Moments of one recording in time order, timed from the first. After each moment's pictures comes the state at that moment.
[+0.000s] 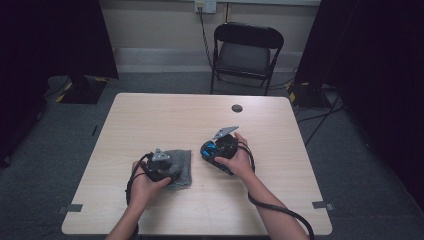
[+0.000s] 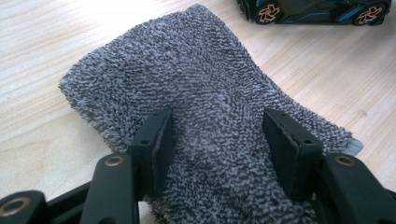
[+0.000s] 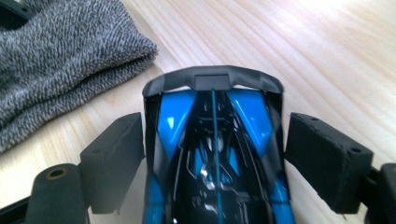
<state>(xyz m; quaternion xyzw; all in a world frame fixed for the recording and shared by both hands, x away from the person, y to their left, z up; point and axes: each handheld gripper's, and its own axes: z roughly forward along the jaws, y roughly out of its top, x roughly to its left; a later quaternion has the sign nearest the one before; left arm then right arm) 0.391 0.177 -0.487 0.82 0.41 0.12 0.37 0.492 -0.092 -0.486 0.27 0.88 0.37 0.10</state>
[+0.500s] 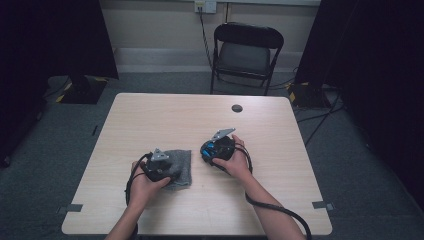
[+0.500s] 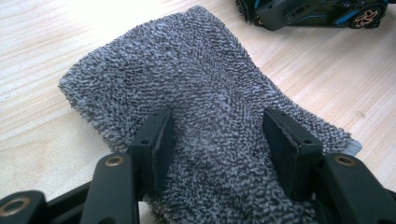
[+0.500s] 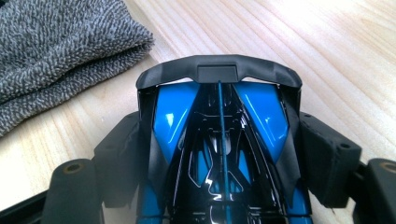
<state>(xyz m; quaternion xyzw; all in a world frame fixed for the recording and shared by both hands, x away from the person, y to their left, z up) 0.391 0.178 -0.488 0.82 0.42 0.12 0.37 0.493 -0.085 -0.498 0.27 0.89 0.36 0.11</state>
